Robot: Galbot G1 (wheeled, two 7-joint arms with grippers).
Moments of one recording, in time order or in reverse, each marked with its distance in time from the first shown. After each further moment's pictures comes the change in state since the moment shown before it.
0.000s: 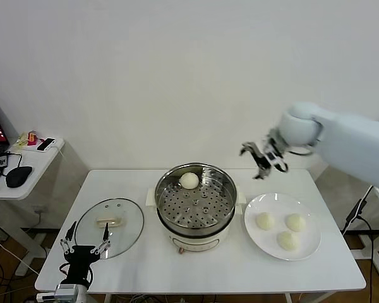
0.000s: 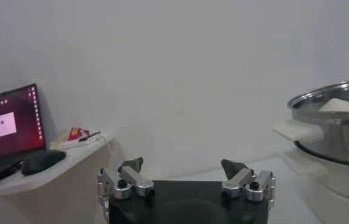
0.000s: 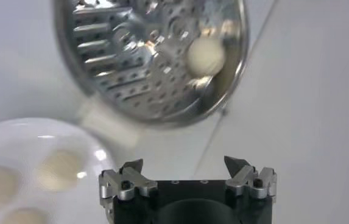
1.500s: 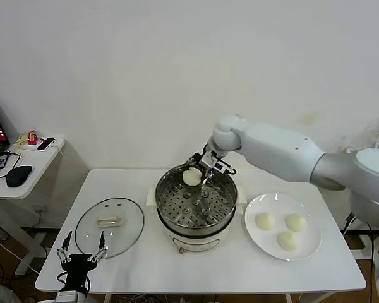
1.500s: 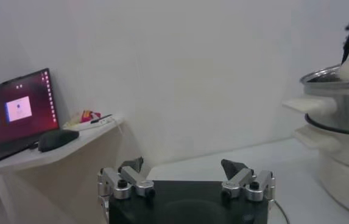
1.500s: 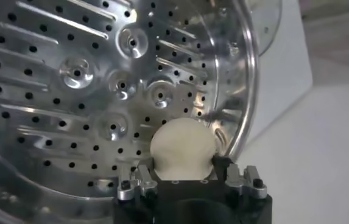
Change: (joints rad) left arm 0.022 -0.050 -0.028 0.047 0.025 -0.022 -0.015; right arm -0.141 0.683 0.041 -0.589 -0.353 0.629 0.101
